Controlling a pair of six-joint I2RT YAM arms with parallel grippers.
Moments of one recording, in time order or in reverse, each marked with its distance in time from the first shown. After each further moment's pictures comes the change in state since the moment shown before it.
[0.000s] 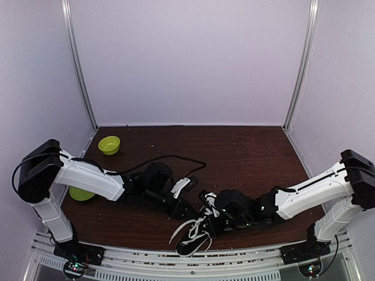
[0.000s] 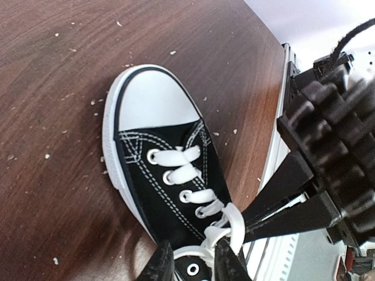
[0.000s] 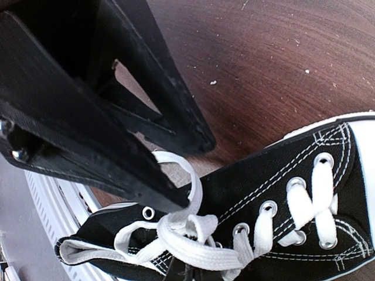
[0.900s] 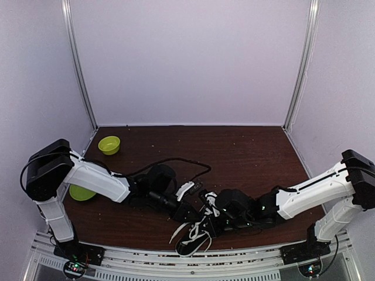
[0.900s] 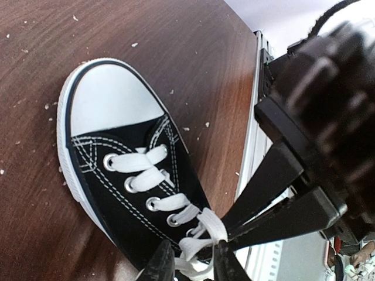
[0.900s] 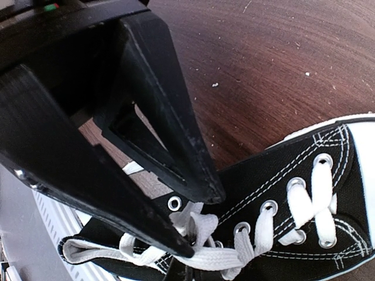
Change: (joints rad) left arm 0.000 0.070 0.005 0.099 0.134 0.011; right arm 0.000 -0.010 -0.002 0.002 0.000 0.000
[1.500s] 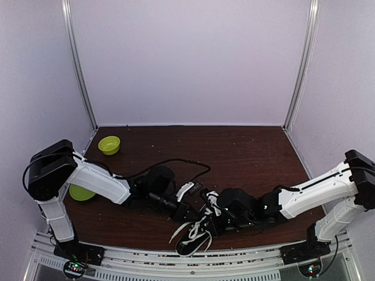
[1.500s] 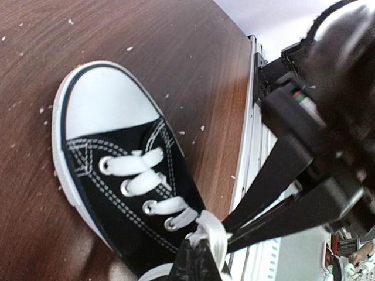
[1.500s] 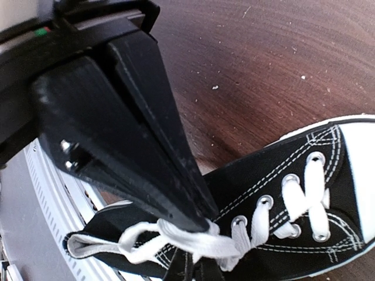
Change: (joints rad) left arm 0.000 0.025 -0.018 0.084 0.029 -0.024; right arm 0.000 -0.020 -0.003 -0.012 0.002 0.000
